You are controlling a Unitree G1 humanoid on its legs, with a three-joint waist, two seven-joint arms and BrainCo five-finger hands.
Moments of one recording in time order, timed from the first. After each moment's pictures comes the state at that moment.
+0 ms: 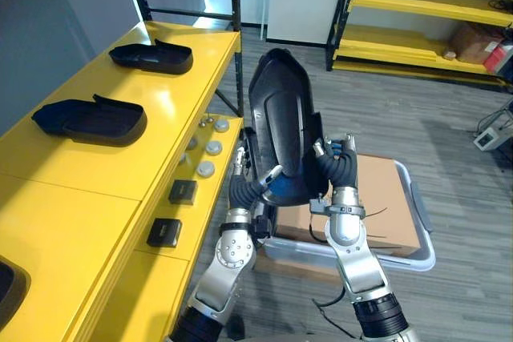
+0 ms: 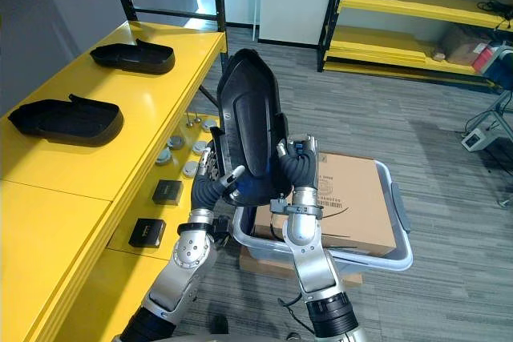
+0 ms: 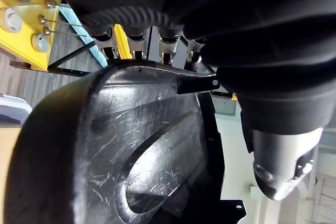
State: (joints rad) left arm -0.07 0.02 -0.43 -0.04 -0.07 -0.05 0.46; right arm -0.08 0.01 0.26 -0.16 -0.27 -0.04 -0.43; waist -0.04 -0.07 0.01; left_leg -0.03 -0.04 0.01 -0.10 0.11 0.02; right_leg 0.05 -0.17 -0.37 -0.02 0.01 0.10
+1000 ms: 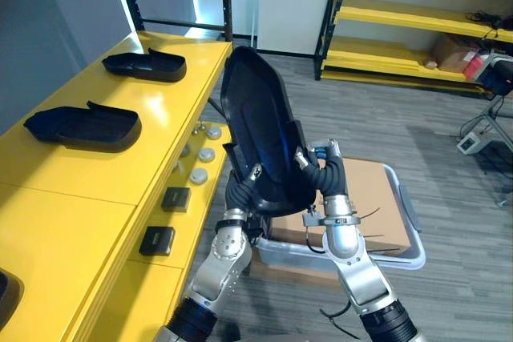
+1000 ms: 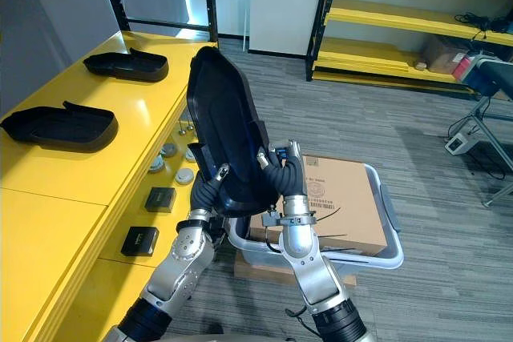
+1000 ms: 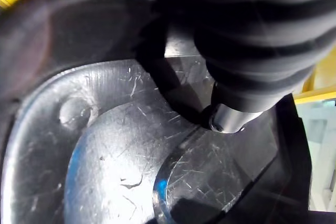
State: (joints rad) left arm -0.08 0.07 -0.41 0.00 -0.27 -0.05 0.44; right arm -0.10 -0.16 0.36 -0.23 -0.22 -0.13 -0.34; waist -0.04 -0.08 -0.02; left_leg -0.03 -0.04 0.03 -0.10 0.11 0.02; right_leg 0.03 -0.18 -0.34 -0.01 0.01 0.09
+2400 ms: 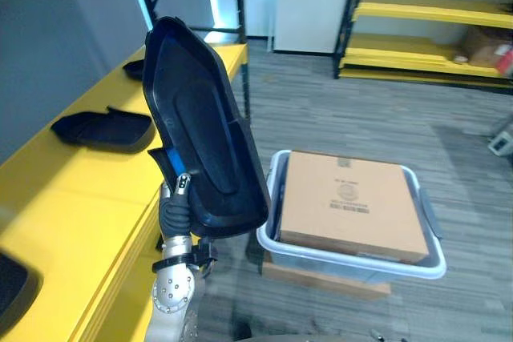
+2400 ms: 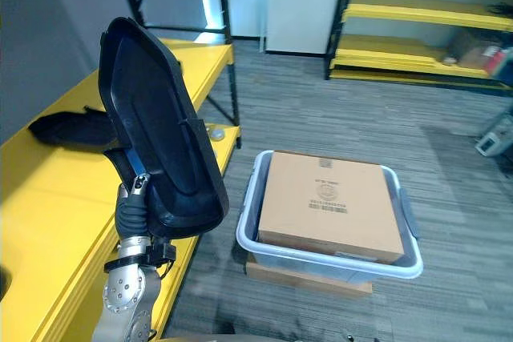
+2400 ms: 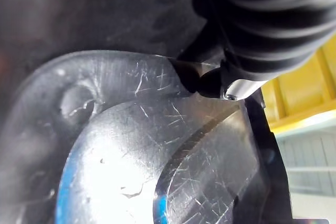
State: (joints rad) left arm 0.33 0.00 -0.19 -0.48 -0.11 -0.14 0.28; right arm 0.21 -0.01 -0.29 0.94 0.26 -0.11 -0.10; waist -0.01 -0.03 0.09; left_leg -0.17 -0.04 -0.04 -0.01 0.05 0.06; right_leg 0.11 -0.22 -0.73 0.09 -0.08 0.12
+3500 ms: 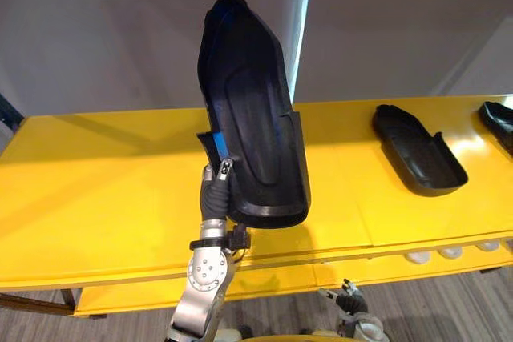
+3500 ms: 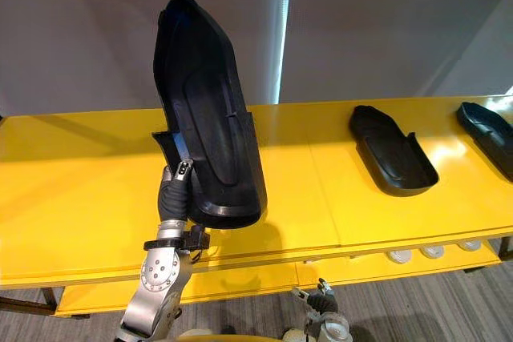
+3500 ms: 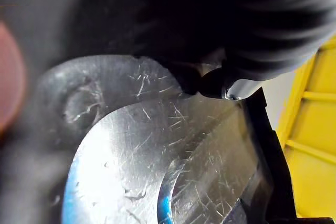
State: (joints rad) left arm 0.18 0.01 -0.32 -0.30 -0.07 -0.18 0.29; right arm 0.16 0.00 -0.10 0.85 0.15 -0.08 -0.09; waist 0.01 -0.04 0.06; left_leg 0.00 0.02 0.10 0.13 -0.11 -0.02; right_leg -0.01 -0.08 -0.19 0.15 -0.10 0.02
